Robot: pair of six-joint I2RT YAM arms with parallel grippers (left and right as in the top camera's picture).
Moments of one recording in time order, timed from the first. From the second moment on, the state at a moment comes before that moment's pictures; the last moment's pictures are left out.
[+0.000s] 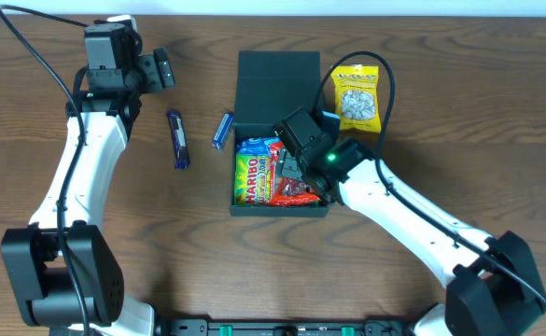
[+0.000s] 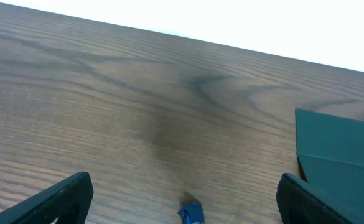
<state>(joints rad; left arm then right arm) 0.03 1.70 1.34 -0.32 -0.03 -0.15 0.68 1.67 1.23 -0.72 0.21 0.90</state>
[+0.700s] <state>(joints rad) 0.03 1.70 1.34 -0.32 -0.03 -0.15 0.40 1.63 1.23 -0.30 0.45 0.60</state>
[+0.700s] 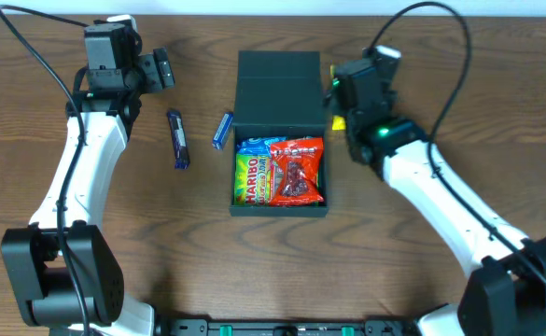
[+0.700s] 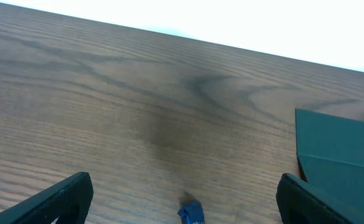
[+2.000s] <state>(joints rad) 0.03 1.70 1.34 -0.32 -0.03 -0.15 0.24 2.07 1.25 -0.02 0.26 0.35</state>
